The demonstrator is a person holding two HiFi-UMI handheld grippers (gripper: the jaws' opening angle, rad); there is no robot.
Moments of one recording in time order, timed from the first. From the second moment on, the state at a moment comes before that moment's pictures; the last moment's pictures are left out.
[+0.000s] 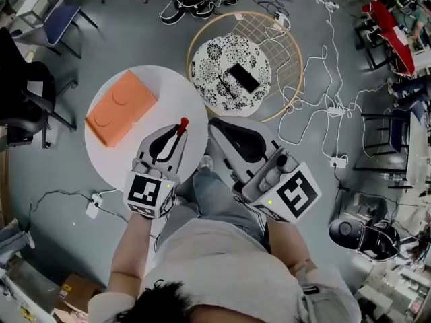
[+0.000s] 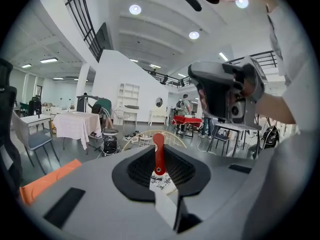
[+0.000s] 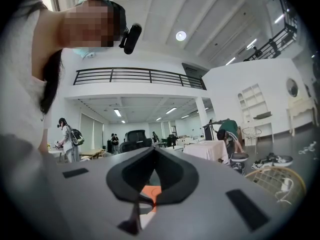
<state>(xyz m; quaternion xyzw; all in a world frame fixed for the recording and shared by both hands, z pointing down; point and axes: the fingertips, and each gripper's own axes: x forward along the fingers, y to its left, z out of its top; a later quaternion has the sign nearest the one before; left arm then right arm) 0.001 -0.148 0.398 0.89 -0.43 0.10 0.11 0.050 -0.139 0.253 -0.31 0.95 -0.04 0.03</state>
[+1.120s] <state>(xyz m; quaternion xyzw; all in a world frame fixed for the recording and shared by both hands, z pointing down) 0.006 -0.164 0.576 0.84 -0.40 0.29 0.21 0.072 -0.177 0.295 -0.32 0.94 -0.09 0.00</state>
